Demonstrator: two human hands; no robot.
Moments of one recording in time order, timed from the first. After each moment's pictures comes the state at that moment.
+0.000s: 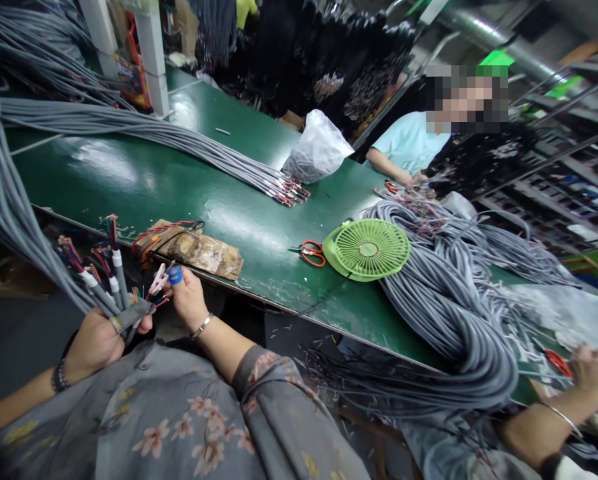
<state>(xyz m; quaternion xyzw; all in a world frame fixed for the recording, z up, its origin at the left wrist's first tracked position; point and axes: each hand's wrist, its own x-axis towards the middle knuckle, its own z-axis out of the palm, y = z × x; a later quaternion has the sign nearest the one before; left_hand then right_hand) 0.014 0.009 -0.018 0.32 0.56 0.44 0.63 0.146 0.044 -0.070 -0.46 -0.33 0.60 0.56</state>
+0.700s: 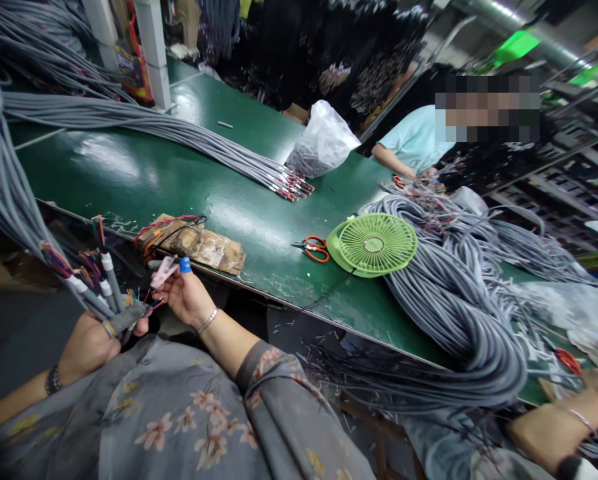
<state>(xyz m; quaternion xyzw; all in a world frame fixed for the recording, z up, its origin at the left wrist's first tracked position) -0.002 0.000 -0.017 0.43 0.55 0.41 0.59 0.147 0.044 -0.049 -0.37 -0.15 0.77 0.50</state>
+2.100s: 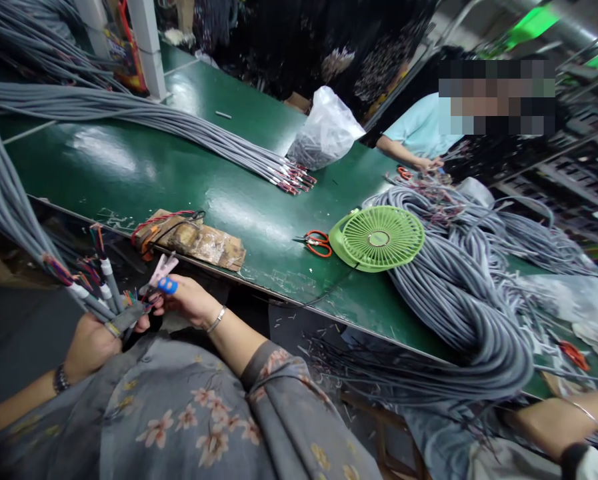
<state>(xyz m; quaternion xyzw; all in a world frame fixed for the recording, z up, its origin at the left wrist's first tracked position) -0.002 -0.001 -0.019 0.45 0.58 0.39 0.56 0.163 0.032 -0.065 -0.34 -0.30 0.80 0.40</state>
